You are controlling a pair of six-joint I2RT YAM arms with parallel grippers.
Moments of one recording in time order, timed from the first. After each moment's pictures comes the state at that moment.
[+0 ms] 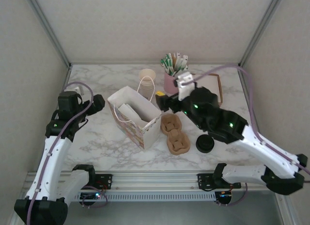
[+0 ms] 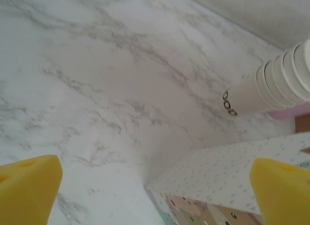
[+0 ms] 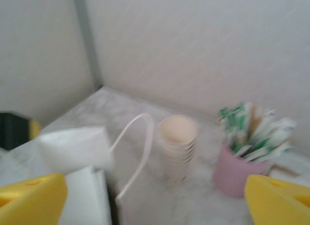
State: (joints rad) left arm -0.05 0.87 0.91 -0.63 0.01 -0.45; right arm 1.07 1.06 1.34 -0.48 0.53 0.08
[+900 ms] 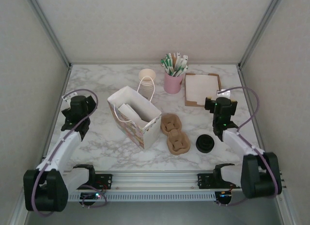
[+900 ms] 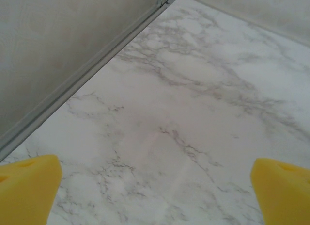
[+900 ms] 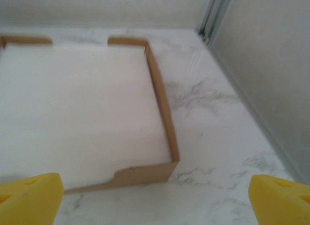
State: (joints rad) left arm -0.04 1.09 0.60 -0.07 -0.48 -0.35; right arm 0.15 1.25 0.50 0.29 0.38 0.01
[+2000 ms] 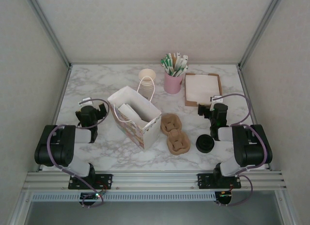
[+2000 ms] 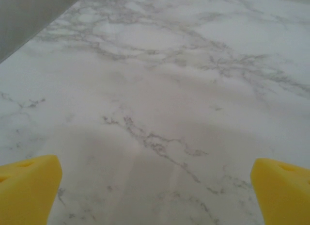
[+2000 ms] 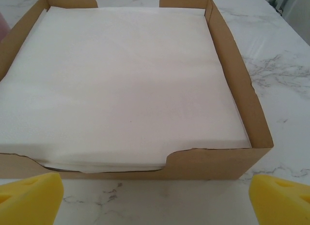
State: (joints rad) left arm -0.04 1.54 0.36 0.75 -0.29 -0.18; right arm 0.09 1.53 0.40 0.69 0.12 0.03
